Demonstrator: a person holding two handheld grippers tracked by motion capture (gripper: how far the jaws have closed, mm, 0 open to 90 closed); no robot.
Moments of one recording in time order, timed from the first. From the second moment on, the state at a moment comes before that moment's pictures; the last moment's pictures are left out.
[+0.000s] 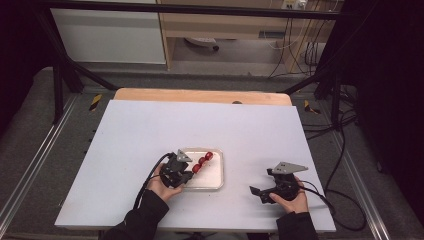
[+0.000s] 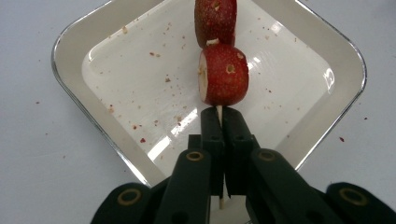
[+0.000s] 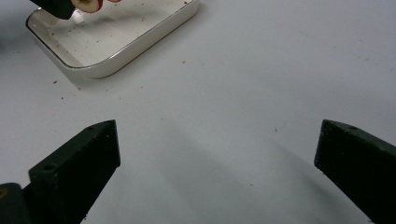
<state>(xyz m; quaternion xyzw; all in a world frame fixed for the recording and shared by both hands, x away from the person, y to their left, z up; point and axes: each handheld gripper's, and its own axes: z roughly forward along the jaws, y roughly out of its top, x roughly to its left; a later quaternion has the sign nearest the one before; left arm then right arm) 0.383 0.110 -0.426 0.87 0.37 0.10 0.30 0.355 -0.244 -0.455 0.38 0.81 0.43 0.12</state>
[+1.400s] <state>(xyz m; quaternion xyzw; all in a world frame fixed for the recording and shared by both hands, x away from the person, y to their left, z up) 0.360 0.206 -0.432 0.86 0.34 0.13 0.37 0.355 -0.242 -0.458 0.39 0.82 0.41 0.12</state>
